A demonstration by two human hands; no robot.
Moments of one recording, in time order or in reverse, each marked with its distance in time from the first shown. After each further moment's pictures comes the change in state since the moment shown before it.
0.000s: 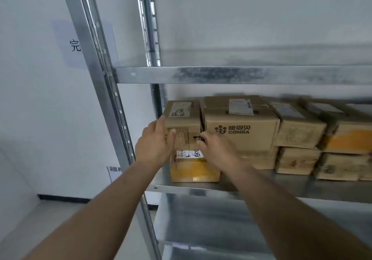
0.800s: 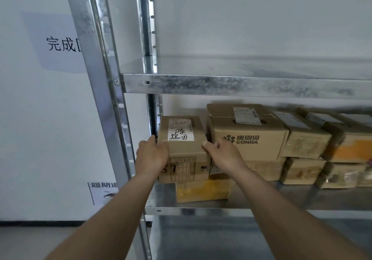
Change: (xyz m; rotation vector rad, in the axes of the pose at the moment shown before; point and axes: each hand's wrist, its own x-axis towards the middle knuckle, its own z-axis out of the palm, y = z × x) left_hand 0.061 -0.064 0.033 -0.384 -0.152 -0.387; right_hand 0.047 -0.021 0.022 0.346 0.060 0.359
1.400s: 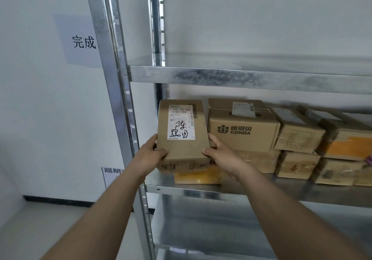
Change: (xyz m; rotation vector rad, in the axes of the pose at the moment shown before) left_hand -0.084 0.001 -0.034 -0.370 -0.308 -0.018; right_hand -0.050 0.018 -0.026 0.386 -0.388 -0.016
